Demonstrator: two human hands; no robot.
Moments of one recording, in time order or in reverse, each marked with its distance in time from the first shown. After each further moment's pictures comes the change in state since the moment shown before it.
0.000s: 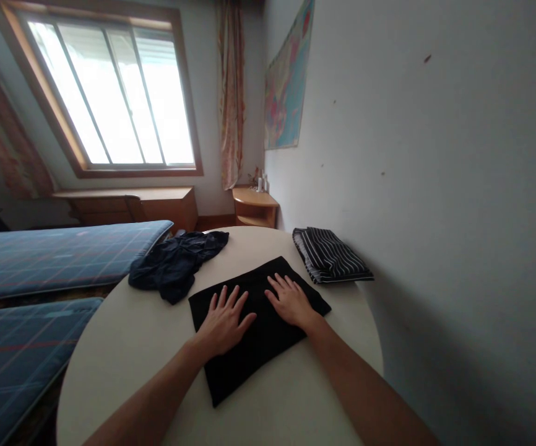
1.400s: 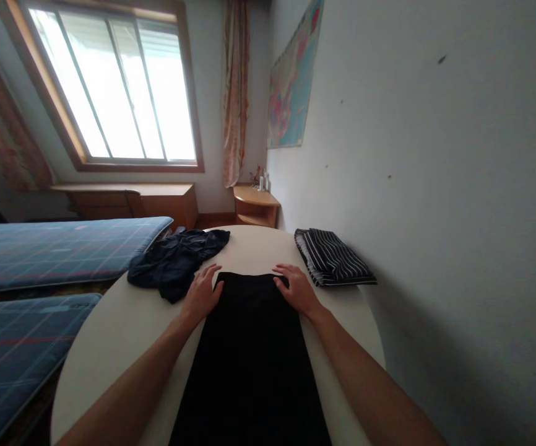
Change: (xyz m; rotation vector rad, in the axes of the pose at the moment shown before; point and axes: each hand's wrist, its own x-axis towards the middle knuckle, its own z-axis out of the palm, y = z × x) left_hand 0.042 -0.076 -0.012 -0.244 0.549 -0.070; right_hand 0.025 0.022 -0.021 0.255 0.363 -0.319
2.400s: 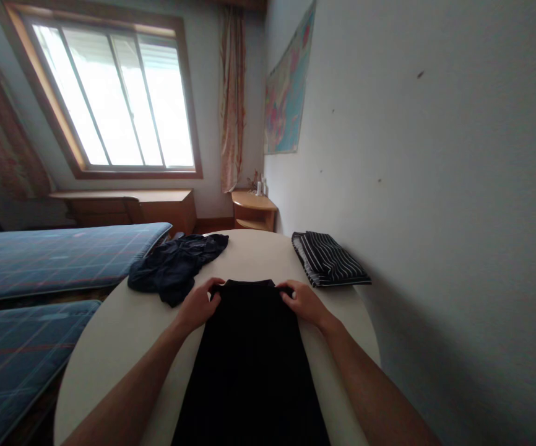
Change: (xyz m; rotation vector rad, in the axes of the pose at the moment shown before) left_hand -0.014 0.009 -0.021 -0.088 -0.231 -0.057; right_hand -0.024 -0.006 -0.022 0.154 -0.182 0.142
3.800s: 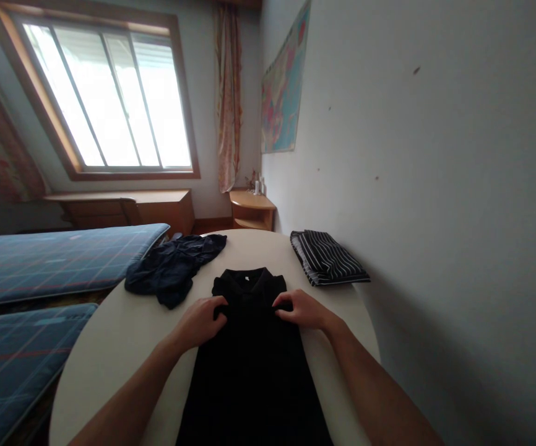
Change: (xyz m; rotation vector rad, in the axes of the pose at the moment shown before) left_hand -0.023 0.036 -0.010 0.223 -0.222 0.065; right_hand -0.011 -0.017 -0.014 0.070 -0.266 -0.032
